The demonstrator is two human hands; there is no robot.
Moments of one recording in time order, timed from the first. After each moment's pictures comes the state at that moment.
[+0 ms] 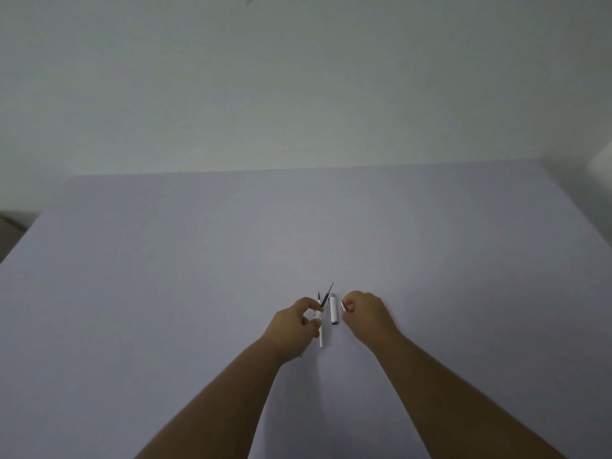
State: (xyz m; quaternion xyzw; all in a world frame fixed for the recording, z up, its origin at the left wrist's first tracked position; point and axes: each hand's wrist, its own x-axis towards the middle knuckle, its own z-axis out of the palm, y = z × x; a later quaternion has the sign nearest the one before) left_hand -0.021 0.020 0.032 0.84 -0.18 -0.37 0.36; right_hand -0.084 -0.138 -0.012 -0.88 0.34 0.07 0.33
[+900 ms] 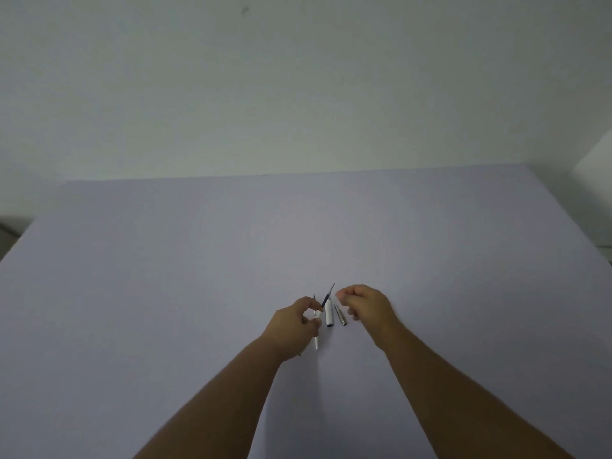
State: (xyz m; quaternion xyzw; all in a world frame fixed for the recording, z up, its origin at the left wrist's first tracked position) left_hand -0.019 0.010 0.034 0.84 -0.19 -0.37 0.34; right_hand -0.092 -0.149 0.014 -0.70 0.37 -0.01 0.61
